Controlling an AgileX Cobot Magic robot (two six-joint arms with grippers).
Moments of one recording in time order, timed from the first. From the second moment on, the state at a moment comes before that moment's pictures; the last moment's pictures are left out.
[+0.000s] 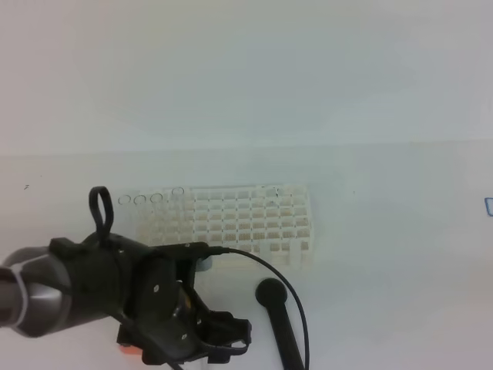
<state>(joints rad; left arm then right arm) -0.68 1.66 -0.84 -0.04 0.50 -0.43 0.06 0.39 -0.66 -0.01 0.85 -0.02</state>
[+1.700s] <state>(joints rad) -0.68 1.16 -0.87 -0.01 0.57 -0.48 0.06 0.39 -0.66 0.14 0.74 -0.10</state>
